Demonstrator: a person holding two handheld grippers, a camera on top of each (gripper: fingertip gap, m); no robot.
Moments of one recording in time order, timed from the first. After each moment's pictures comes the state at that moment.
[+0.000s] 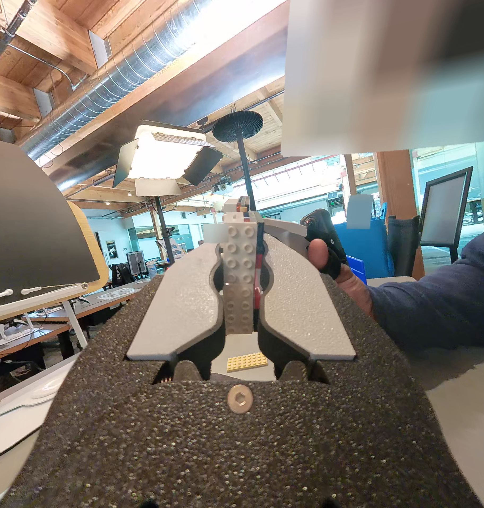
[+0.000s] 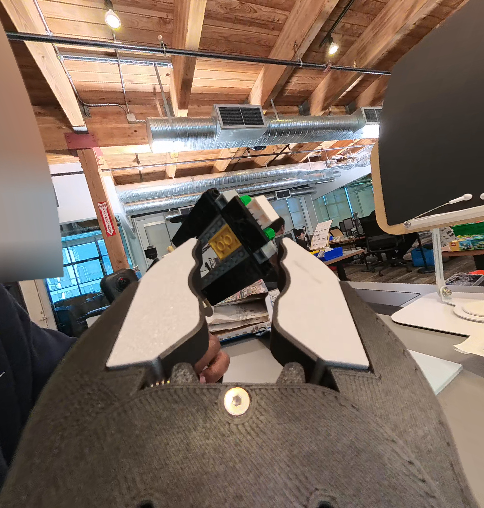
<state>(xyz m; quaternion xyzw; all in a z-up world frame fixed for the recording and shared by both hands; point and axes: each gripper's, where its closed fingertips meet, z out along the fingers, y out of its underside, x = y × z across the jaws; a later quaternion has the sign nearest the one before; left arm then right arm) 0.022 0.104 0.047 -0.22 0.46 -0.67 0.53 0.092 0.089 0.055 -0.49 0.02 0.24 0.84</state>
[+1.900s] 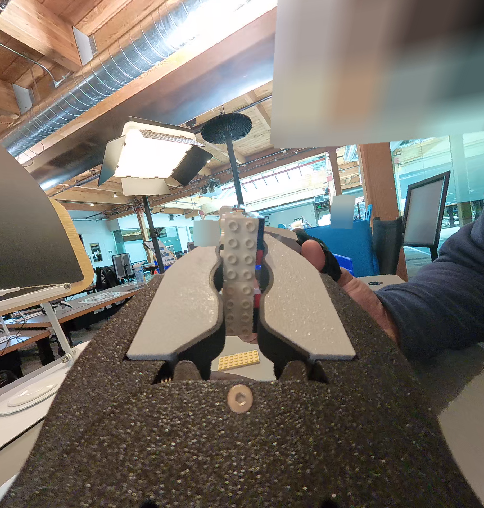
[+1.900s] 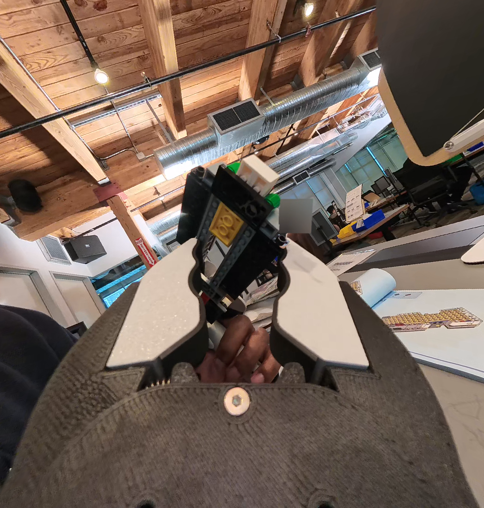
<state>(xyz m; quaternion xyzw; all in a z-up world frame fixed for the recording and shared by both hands) 0.023 0.101 0.039 -0.21 0.47 -0.69 0.52 0.077 0.104 0.034 -0.48 0.11 0.37 0.79</state>
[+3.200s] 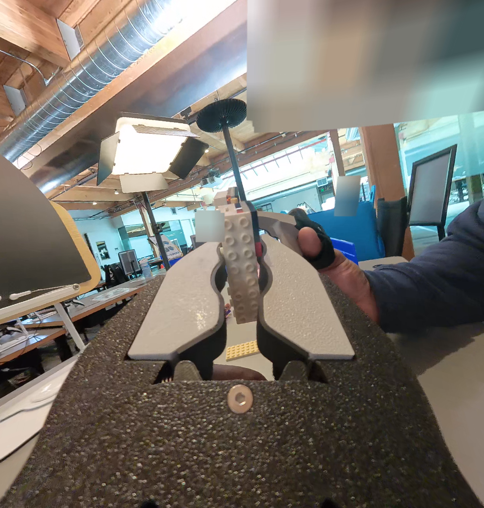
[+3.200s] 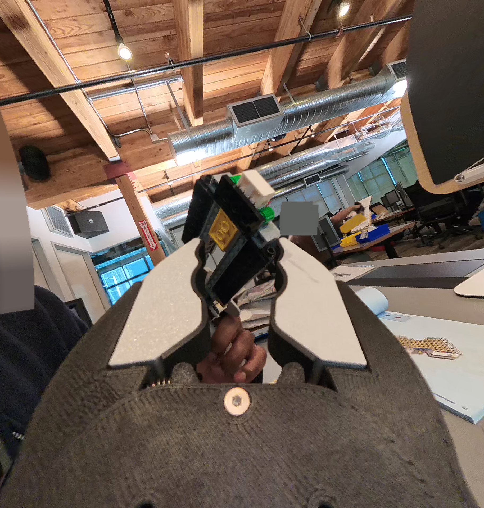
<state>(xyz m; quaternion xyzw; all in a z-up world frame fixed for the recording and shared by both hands) 0.021 0.098 0.036 -0.20 0.49 -0.66 0.53 0.082 0.094 0.045 -0.48 0.05 0.34 0.81</state>
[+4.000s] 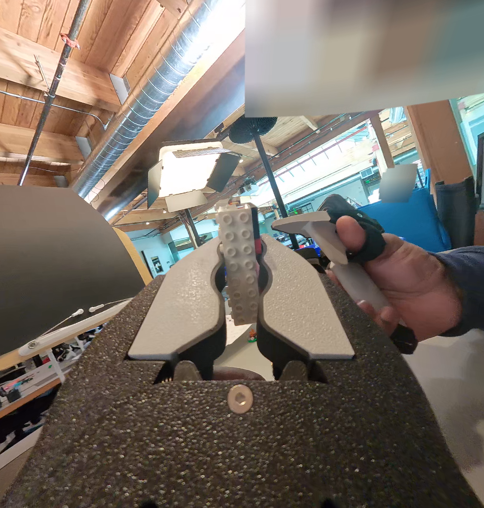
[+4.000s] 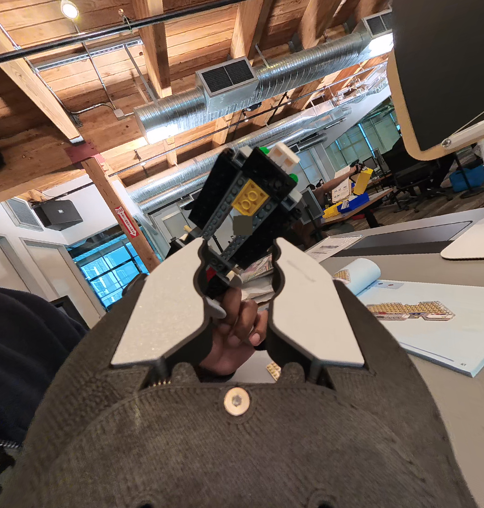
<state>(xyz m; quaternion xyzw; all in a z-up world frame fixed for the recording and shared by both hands) 0.017 0.117 0.049 -0.19 0.47 -0.60 0.62 0.069 0.097 0.042 -0.54 0.09 0.33 0.77</state>
